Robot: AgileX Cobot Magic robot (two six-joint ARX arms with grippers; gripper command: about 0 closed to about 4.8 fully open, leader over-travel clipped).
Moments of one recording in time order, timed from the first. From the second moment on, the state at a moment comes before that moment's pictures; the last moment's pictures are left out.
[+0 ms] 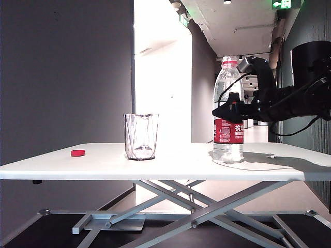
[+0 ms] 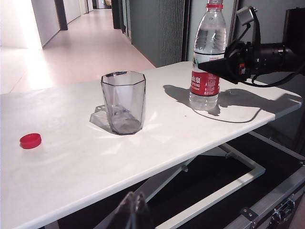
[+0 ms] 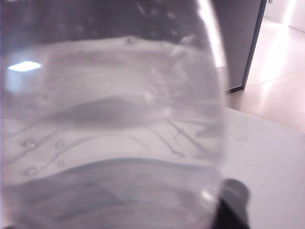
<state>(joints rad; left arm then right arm) -0.11 0.00 0.01 -0.02 0.49 0.05 0.12 1.99 0.91 1.00 -0.50 -0.10</state>
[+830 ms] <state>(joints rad) -0.11 0.00 0.01 -0.02 0.49 0.05 0.12 1.99 0.91 1.01 -0.53 -0.11</state>
